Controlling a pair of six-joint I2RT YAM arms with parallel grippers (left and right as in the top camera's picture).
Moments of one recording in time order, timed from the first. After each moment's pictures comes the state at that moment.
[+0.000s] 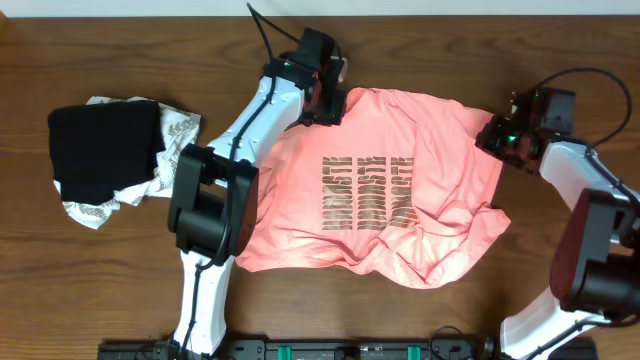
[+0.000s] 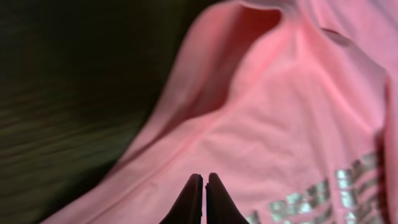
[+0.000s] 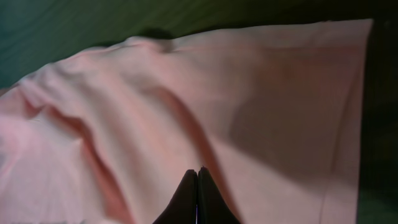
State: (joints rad) left arm -0.40 2.24 1.84 -0.78 0.24 -0.14; right arm -0.20 1.86 1.07 -0.25 -0.36 0.35
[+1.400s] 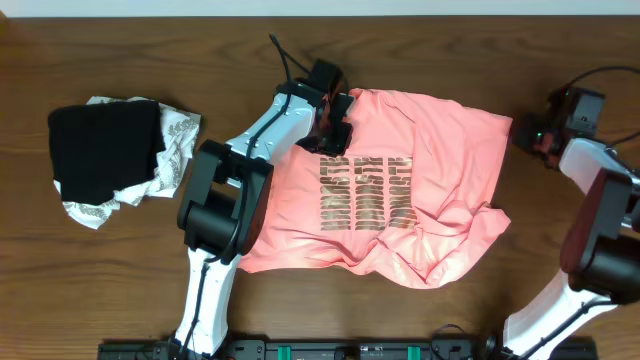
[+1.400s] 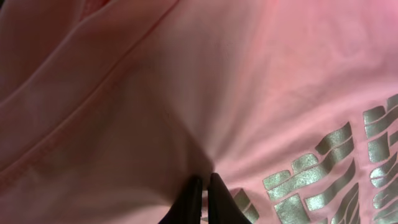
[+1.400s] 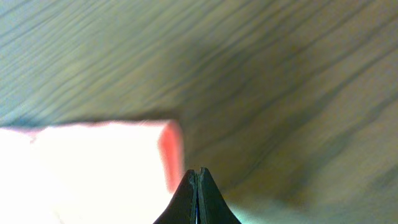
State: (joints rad) left arm -0.43 2.28 1.71 -0.79 0.31 -0.08; right arm -0.33 1.95 1.14 -0.18 -0.22 0.24
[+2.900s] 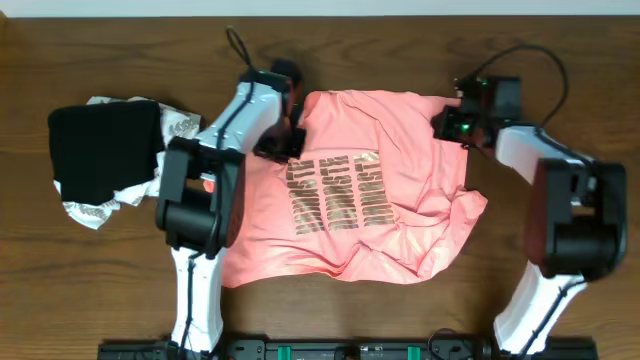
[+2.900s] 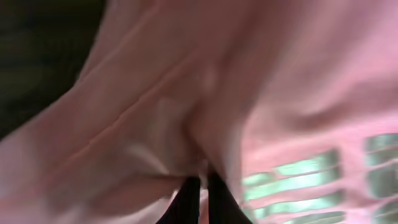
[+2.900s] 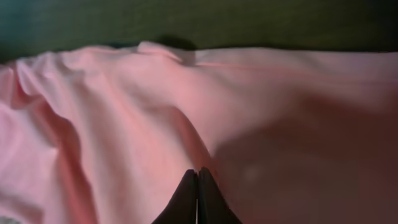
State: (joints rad) left arm -0.31 2.25 1.71 -1.08 0.06 -0.04; right arm -0.02 2.06 1.18 -0.07 -0.44 0.22
